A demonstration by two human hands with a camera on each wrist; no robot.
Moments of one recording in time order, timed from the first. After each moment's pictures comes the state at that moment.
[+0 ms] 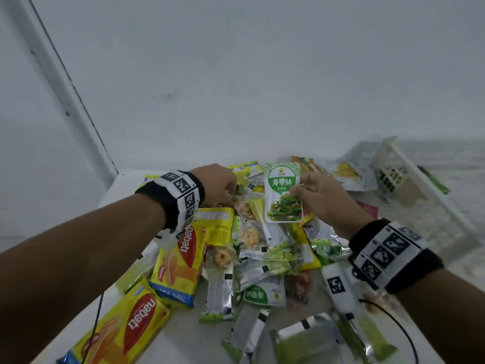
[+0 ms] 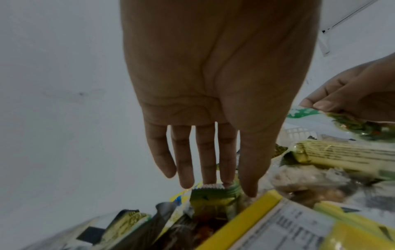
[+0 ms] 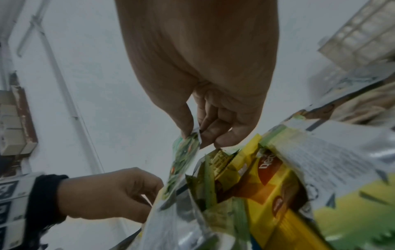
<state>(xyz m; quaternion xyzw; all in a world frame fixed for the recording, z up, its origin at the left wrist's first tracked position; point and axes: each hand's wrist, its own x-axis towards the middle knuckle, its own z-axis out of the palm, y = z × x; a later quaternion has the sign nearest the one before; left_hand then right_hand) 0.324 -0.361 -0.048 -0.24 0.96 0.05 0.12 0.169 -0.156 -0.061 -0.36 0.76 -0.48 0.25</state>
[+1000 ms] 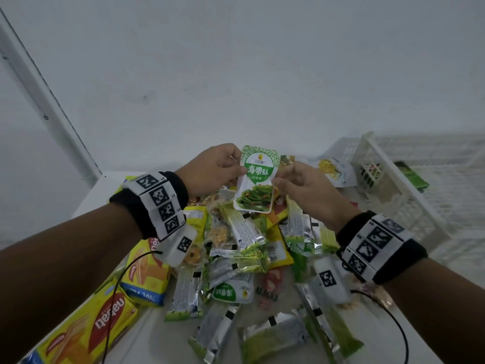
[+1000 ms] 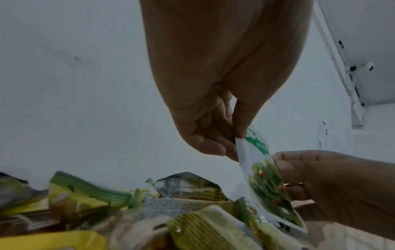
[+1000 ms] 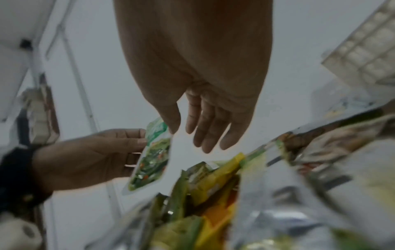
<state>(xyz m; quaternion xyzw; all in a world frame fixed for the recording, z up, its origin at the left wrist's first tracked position) 0.299 -0.300 -0.024 -0.22 0.85 0.46 -0.13 0.133 -0.130 -0.060 -0.43 0.72 -0.47 0.25</state>
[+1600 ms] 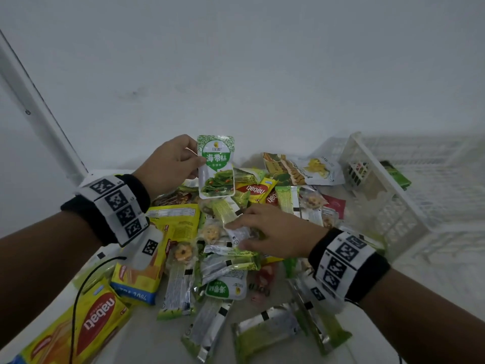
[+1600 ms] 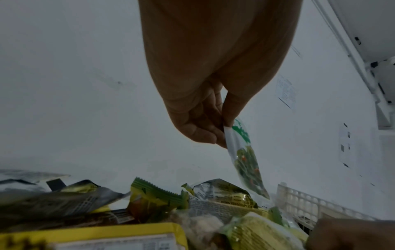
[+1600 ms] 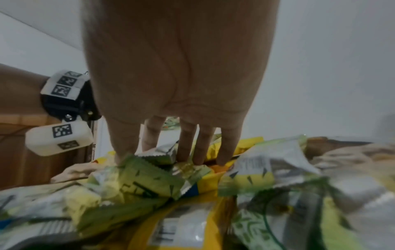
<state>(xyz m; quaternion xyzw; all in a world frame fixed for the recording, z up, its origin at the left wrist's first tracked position) 0.336 -0.324 -0.025 -0.30 0.81 0.44 -0.23 0.170 -0.124 -0.091 -0.70 0.68 -0.08 0.19</state>
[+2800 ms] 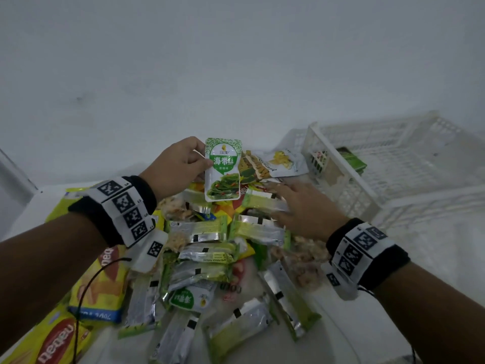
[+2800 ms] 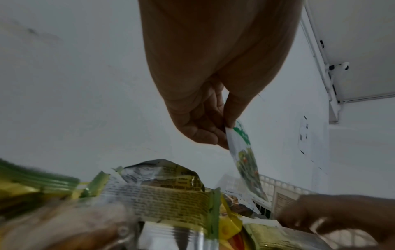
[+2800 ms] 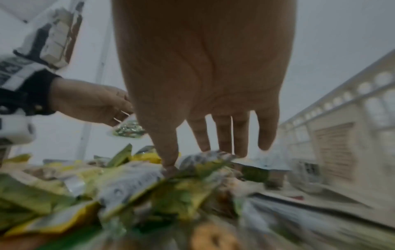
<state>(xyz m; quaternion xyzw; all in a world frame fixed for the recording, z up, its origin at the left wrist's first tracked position) 0.270 -0.284 -0.028 -0.21 0.84 0.46 -0.18 0.096 -0.055 -0.094 -0.49 0.87 -0.06 0.04</state>
